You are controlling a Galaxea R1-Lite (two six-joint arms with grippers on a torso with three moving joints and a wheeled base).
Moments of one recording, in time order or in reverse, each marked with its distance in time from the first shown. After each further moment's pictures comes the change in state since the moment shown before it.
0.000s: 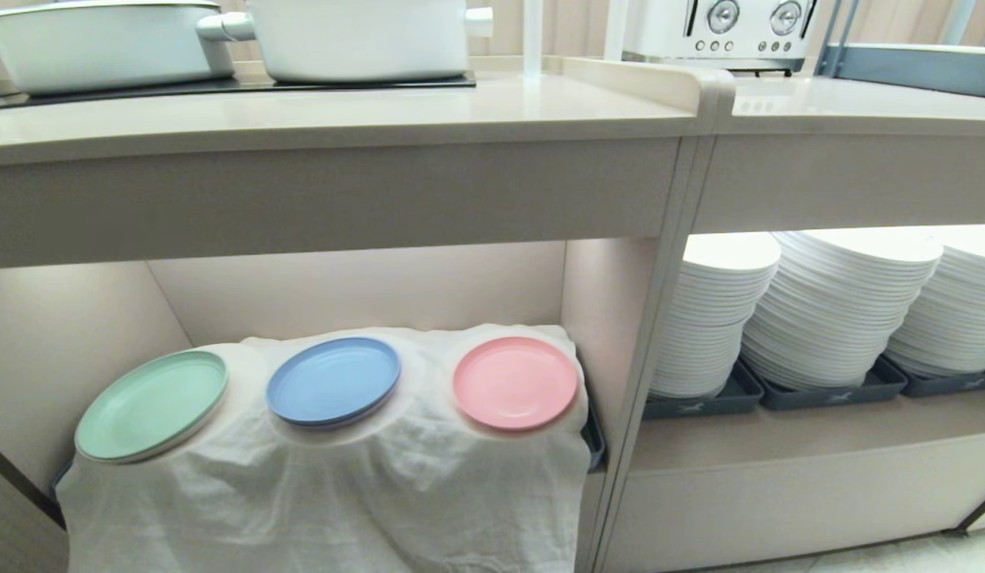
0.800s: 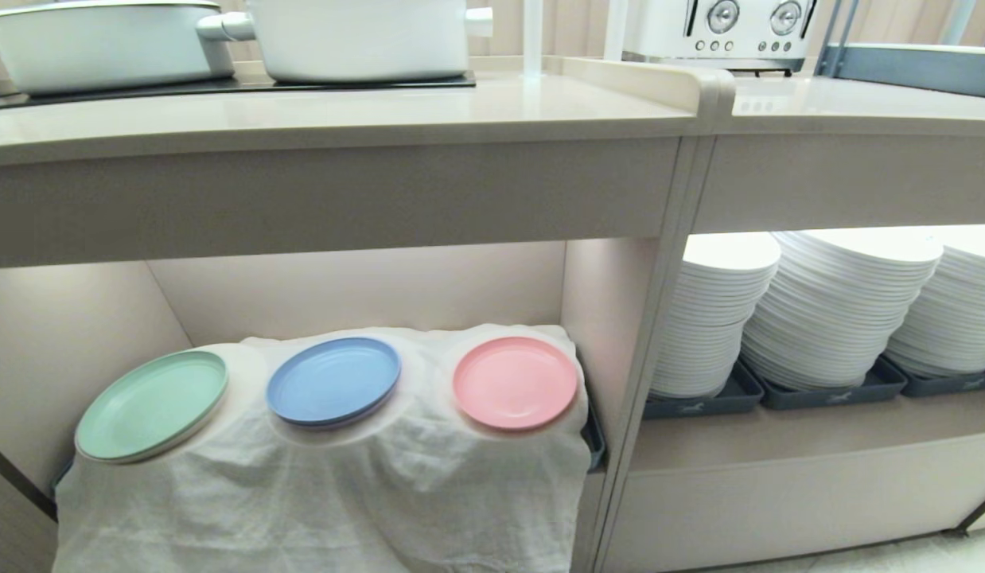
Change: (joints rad) left arm 0.000 0.000 0.000 0.001 0.001 -0.002; right arm 0.000 0.000 0.000 0.000 0.000 0.001
